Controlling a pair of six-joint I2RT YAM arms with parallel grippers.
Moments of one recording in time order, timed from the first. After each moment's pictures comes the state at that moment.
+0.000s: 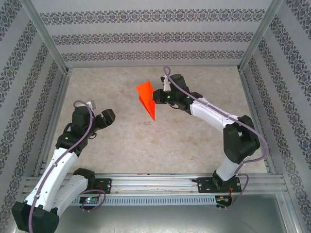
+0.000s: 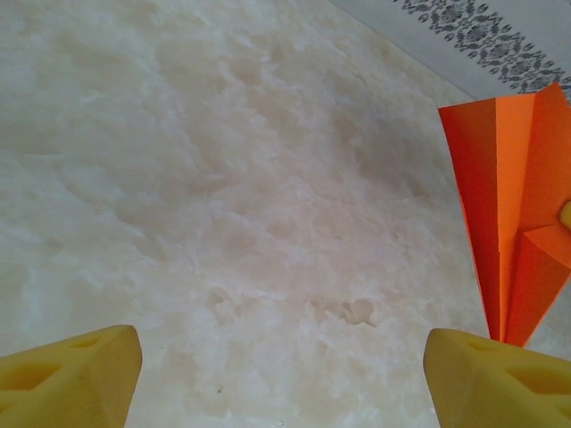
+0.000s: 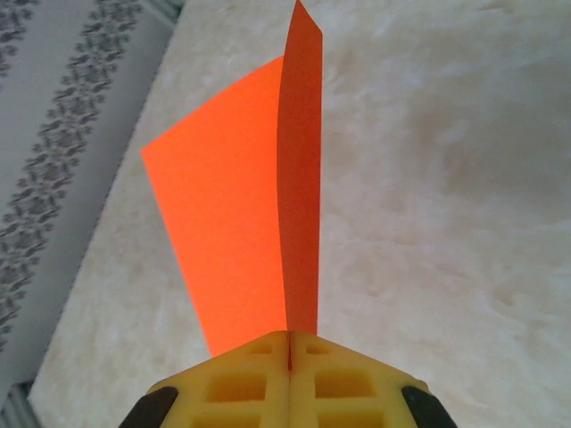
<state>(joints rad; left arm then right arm) -0.19 0.79 0.71 -0.52 0.05 -0.62 0.53 1.70 1.26 -0.16 -0.37 0.58</state>
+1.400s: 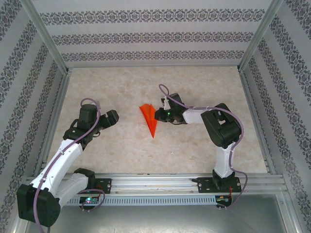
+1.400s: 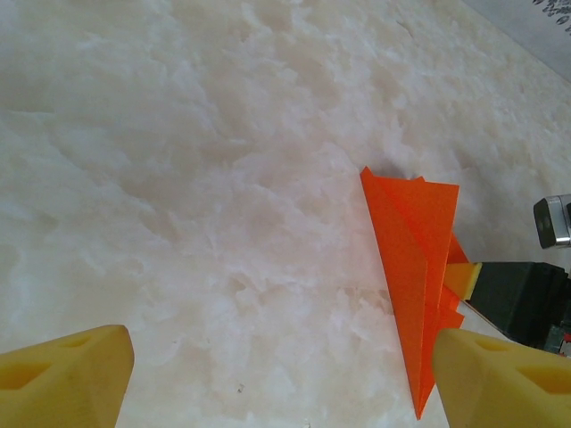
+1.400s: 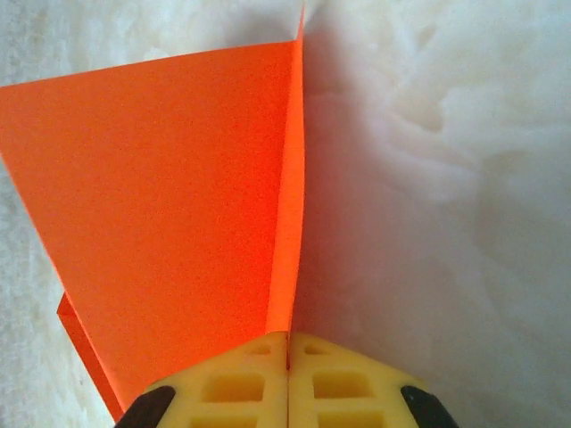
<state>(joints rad) -0.19 0.94 0.68 -0.45 0.07 -0.62 0.50 1.96 1.03 0.11 -0.48 0.65</state>
